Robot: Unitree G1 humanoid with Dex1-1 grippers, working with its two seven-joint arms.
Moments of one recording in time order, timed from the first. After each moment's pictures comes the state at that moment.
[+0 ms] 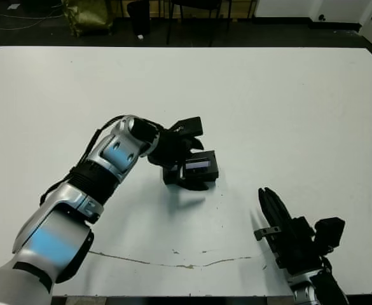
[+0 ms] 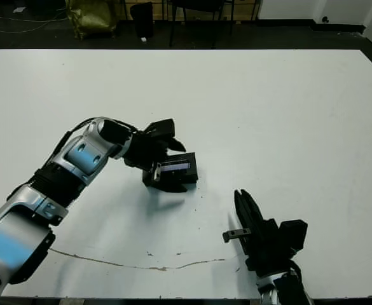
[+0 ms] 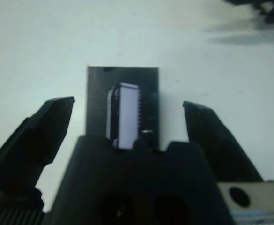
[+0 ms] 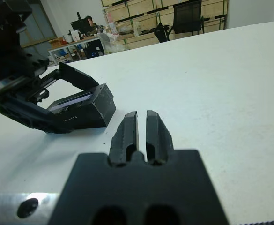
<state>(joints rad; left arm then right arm) -0.86 0.29 -0.46 0.49 0.01 0.38 -1.23 0.45 -0.14 0.07 -0.42 0.29 0.00 0.22</state>
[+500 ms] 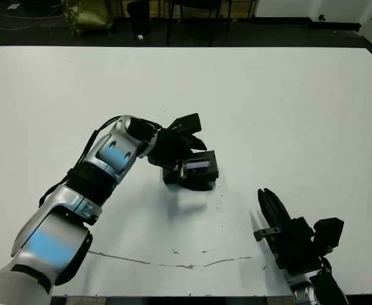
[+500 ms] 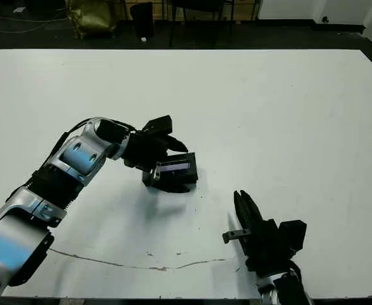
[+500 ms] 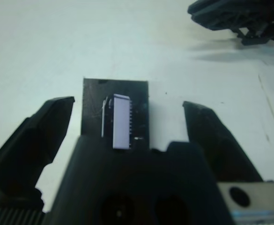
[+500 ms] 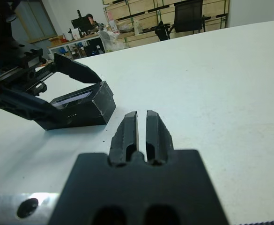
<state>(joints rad) -0.81 0.30 -0.41 0.45 -0.02 0.33 -1.17 0.45 -0.14 0.07 -0.43 0.28 0.01 0.22</state>
